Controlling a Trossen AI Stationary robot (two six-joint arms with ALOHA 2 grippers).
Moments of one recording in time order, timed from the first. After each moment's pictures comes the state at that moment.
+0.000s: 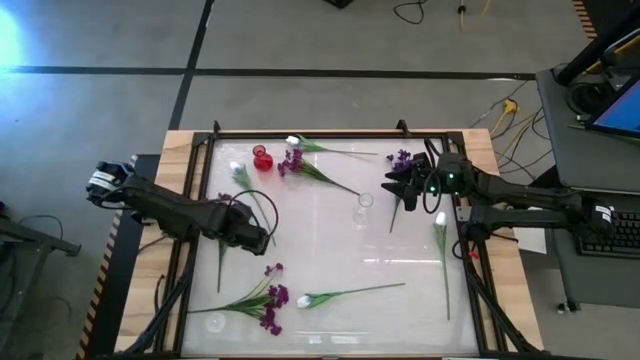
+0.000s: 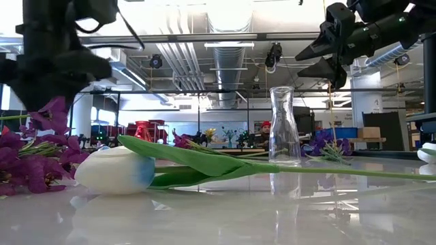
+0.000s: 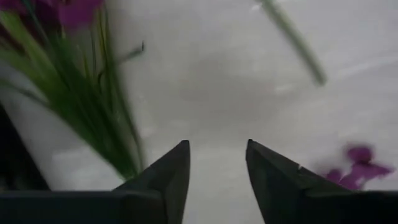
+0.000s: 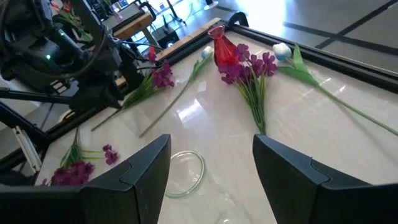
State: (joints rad) left arm -0.29 1.35 0.84 -1.04 -0.08 -1.54; right arm -0.38 0.79 0.45 0.03 -0.16 0.39
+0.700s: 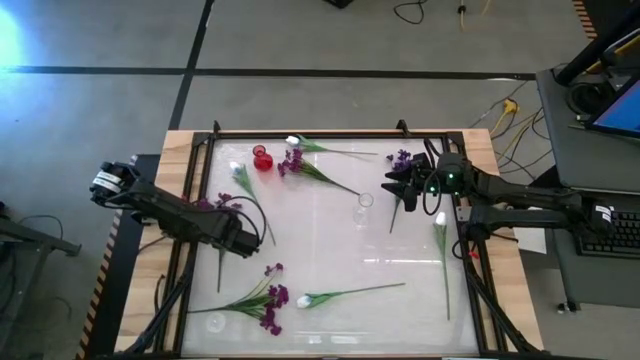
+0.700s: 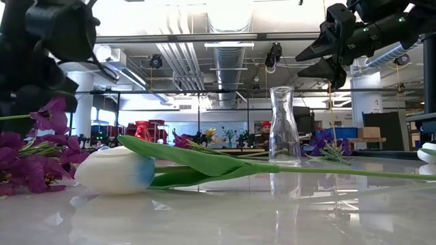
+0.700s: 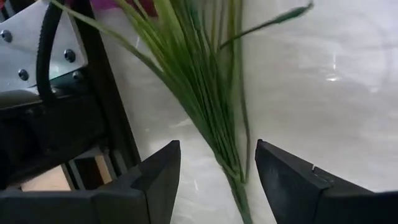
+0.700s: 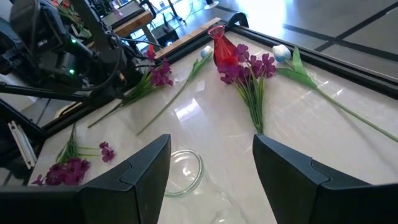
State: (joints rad) left arm -0.32 1.38 0.72 -1.18 -0.05 -1.64; right arm -0.38 0.79 0.45 0.03 -0.16 0.37
